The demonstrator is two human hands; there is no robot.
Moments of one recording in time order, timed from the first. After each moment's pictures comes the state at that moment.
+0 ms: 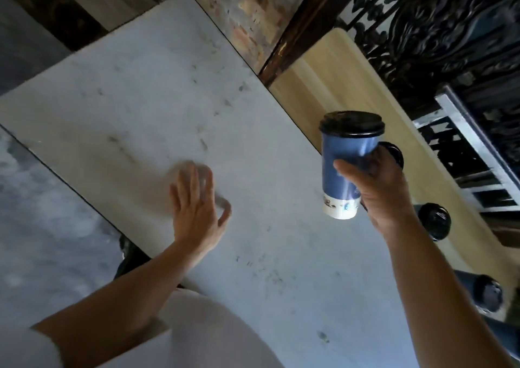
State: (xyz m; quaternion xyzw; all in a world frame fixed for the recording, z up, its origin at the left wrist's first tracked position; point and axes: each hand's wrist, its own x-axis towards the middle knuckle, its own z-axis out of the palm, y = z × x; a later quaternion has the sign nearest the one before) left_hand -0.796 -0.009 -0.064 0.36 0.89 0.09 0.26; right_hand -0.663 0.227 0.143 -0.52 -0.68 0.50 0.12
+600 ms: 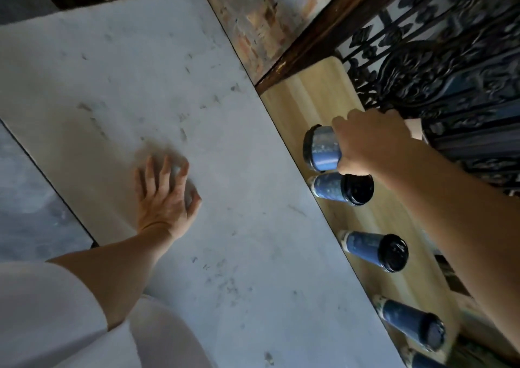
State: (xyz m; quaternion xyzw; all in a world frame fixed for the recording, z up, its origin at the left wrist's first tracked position) left_hand -0.779 0.005 -0.077 0.28 0.94 0.13 0.16; right_hand -0.758 0.278 0.202 -0.22 -0.85 -0.23 -0.41
